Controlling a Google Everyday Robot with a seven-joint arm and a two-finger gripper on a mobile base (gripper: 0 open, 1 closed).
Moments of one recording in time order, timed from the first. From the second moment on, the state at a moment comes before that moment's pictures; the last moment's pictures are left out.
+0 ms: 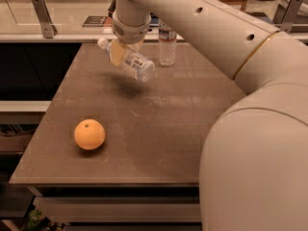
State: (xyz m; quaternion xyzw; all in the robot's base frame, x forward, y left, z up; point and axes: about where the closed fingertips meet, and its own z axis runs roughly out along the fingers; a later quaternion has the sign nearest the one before) arm 0.695 0.075 0.901 -0.43 0.88 0.02 0.21
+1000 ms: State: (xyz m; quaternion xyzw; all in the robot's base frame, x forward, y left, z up) arm 0.715 0.078 0.964 -0.44 0.83 0.03 0.34
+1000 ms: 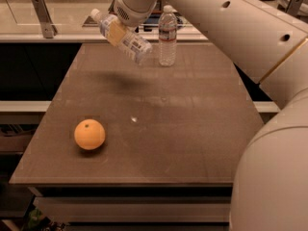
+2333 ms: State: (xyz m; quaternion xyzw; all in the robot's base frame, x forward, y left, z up) arm 0.717 0.085 0.971 -0.46 0.75 0.11 0.46
